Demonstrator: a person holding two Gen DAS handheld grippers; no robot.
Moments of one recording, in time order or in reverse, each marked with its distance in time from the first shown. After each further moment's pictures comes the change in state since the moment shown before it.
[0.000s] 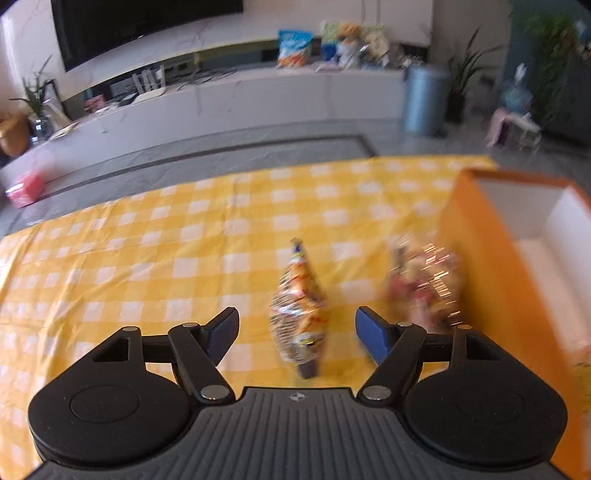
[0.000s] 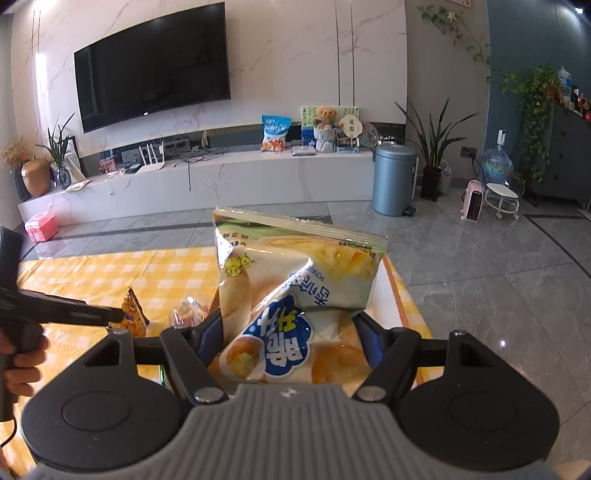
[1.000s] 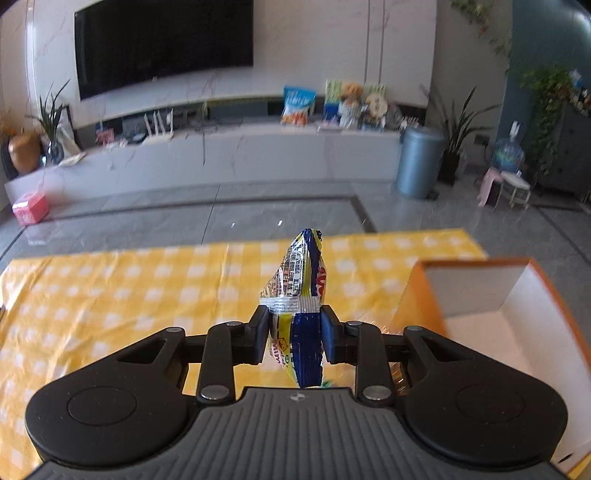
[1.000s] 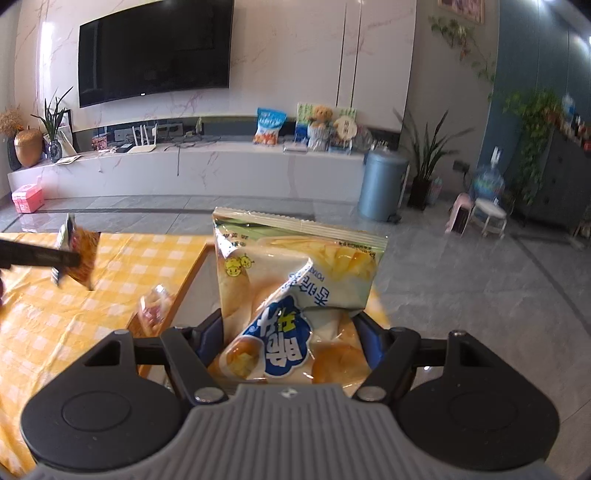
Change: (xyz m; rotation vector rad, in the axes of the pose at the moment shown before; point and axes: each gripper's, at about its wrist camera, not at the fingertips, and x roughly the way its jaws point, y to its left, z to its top) left arm -0.097 -0.010 0.027 -0.072 -0.230 -0.078; right arm -0.006 -0.019 0.017 -0.109 -0.001 -0.075
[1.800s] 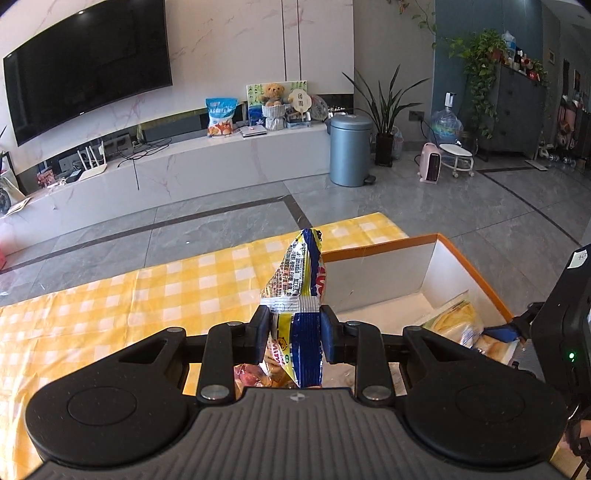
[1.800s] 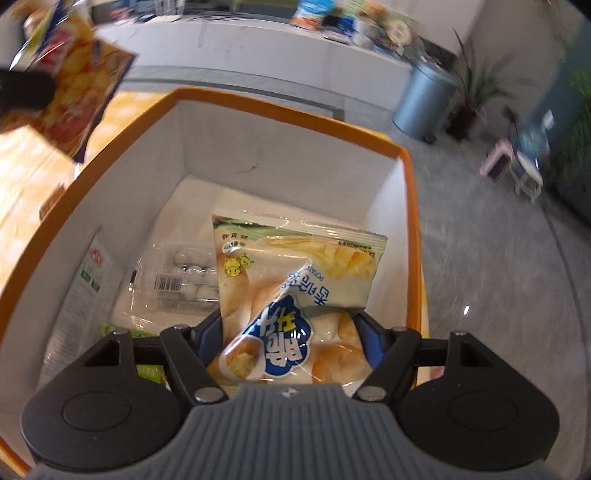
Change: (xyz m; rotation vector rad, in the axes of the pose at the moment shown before) left arm 0.021 -0.107 -0.013 0.177 0.021 -0.116; right arm 0.156 -0.011 -0.037 -0.216 0.384 0.045
